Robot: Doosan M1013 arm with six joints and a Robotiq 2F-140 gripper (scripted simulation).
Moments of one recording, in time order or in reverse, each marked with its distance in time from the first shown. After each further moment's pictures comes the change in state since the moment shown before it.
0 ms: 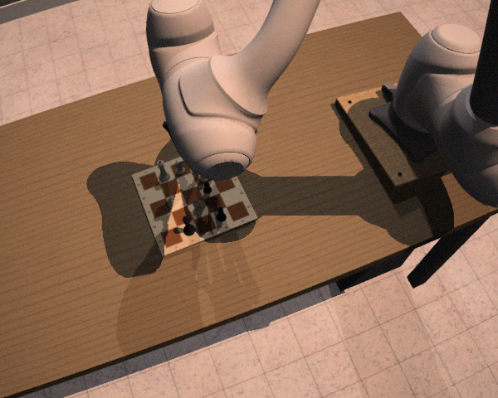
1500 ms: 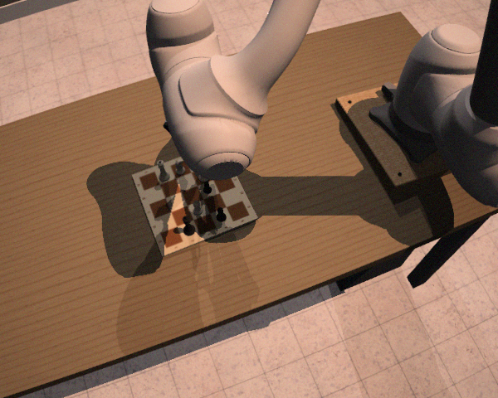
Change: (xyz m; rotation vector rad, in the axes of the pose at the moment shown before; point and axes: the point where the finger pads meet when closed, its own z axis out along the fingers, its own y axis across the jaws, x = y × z) arm 0.000 0.000 0.000 0.000 0.000 0.000
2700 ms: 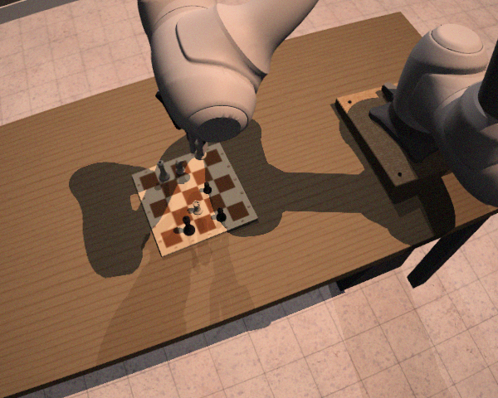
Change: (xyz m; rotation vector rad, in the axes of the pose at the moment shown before) arm 0.000 0.000 -0.088 0.000 0.000 0.000
